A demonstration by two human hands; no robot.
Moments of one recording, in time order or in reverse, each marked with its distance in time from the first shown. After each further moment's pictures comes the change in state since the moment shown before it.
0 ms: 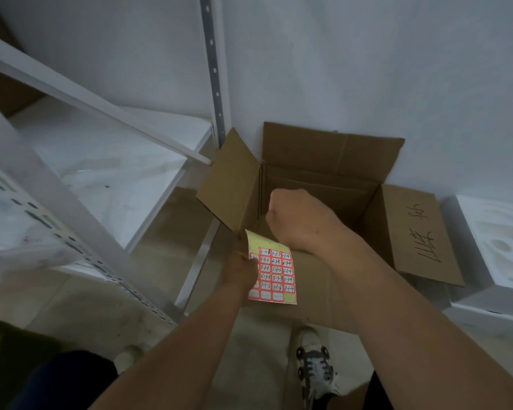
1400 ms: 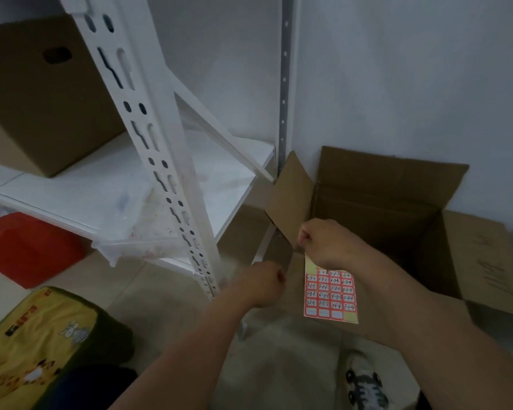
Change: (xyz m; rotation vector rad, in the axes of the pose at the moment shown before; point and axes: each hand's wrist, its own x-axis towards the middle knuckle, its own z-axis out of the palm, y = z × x) left_hand -0.054 0.021 -0.121 0.901 -0.218 0.347; right_hand 0.002 -0.052 0.035 0.013 -0.113 -0.057
